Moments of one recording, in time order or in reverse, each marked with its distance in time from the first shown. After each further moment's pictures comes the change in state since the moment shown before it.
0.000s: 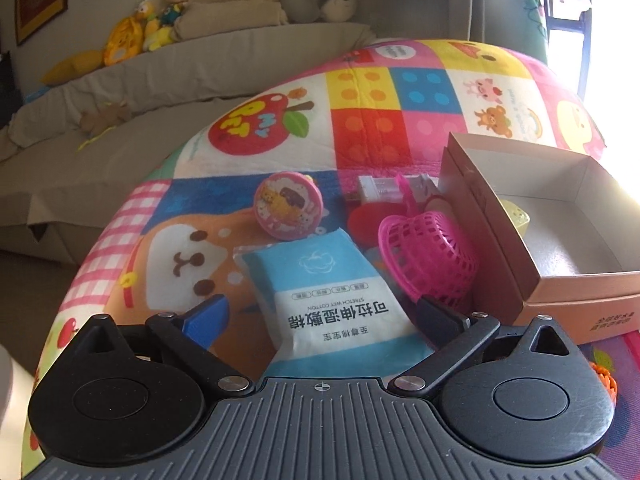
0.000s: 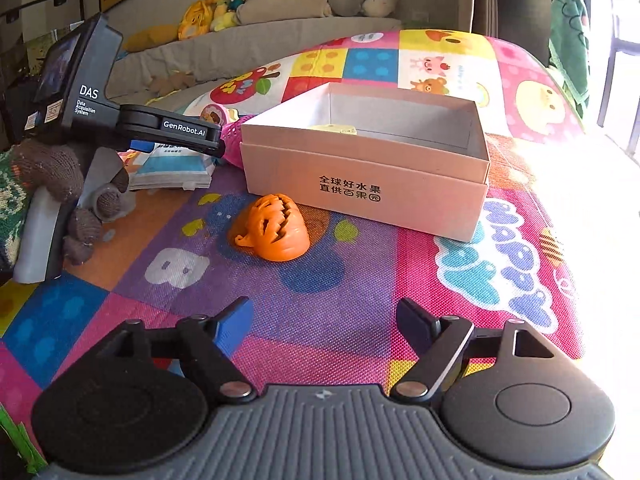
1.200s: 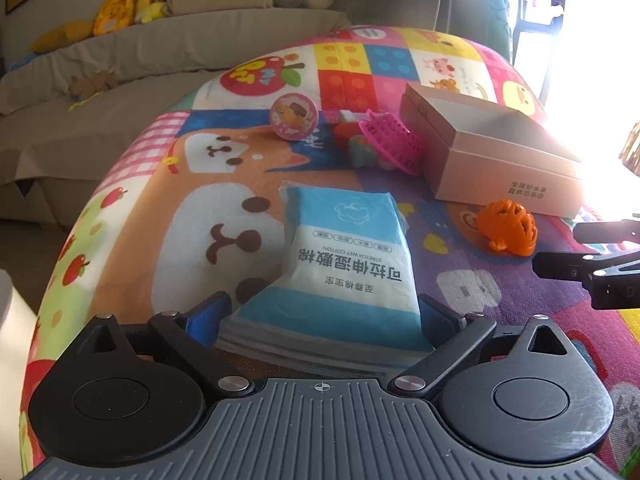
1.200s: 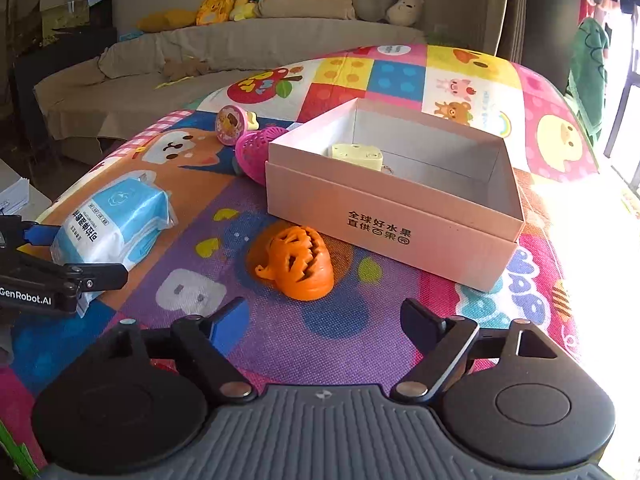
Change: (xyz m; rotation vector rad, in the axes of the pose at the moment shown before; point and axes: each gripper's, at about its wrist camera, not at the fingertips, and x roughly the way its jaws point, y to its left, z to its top) left arm -0.094 0.037 -0.093 -0.030 0.032 -0.139; right arm 0.018 0.031 0.033 -0.098 0.011 -0.013
